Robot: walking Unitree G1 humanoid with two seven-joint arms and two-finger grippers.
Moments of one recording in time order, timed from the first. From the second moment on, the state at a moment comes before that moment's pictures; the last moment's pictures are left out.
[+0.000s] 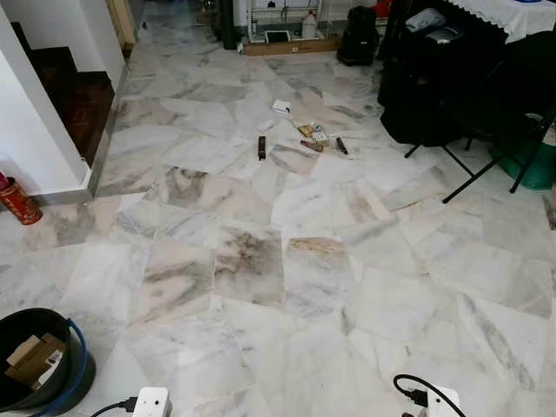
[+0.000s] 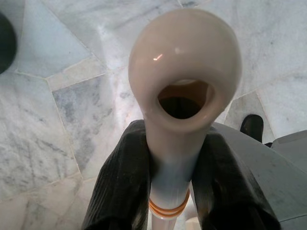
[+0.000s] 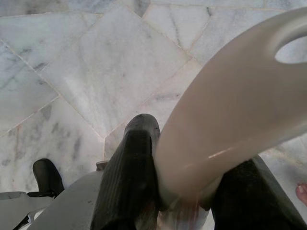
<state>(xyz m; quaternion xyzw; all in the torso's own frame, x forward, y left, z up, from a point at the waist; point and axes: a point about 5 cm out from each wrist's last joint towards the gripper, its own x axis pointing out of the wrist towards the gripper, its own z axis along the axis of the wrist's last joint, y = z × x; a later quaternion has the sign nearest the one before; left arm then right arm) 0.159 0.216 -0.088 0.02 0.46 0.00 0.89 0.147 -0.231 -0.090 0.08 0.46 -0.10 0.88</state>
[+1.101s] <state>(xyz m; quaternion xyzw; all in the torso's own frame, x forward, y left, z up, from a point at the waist) 0.160 0.213 -0.087 0.01 0.45 -0.02 0.89 0.145 -0.228 -0.091 0.01 0.46 -0.07 0.88</state>
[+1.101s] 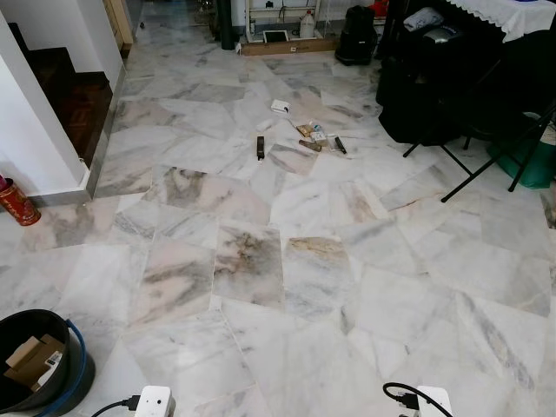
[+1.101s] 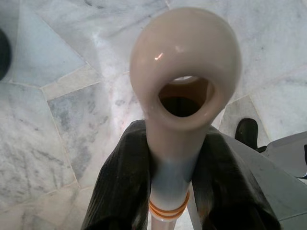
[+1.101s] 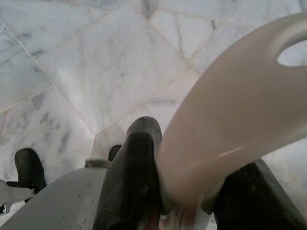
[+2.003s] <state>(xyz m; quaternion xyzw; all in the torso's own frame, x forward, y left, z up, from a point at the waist) 0.177 0.215 -0.079 0.02 0.43 -0.02 0.90 0.173 -0.217 -0.081 0.03 0.42 -0.07 0.90</state>
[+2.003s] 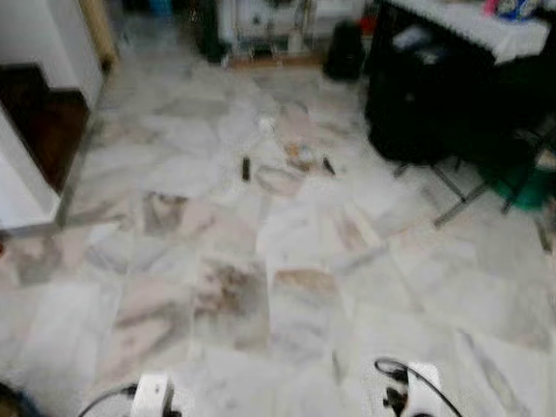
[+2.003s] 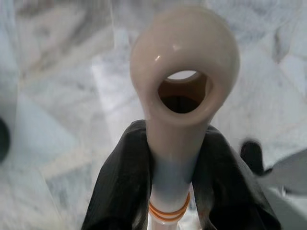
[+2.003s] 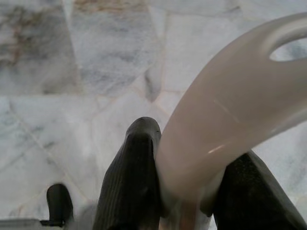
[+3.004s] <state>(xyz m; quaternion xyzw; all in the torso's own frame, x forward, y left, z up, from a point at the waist) 0.162 0.219 -0.085 0.01 0.45 -0.01 0.89 0.173 -0.215 -0.081 0.02 0.41 -0.05 0.91</state>
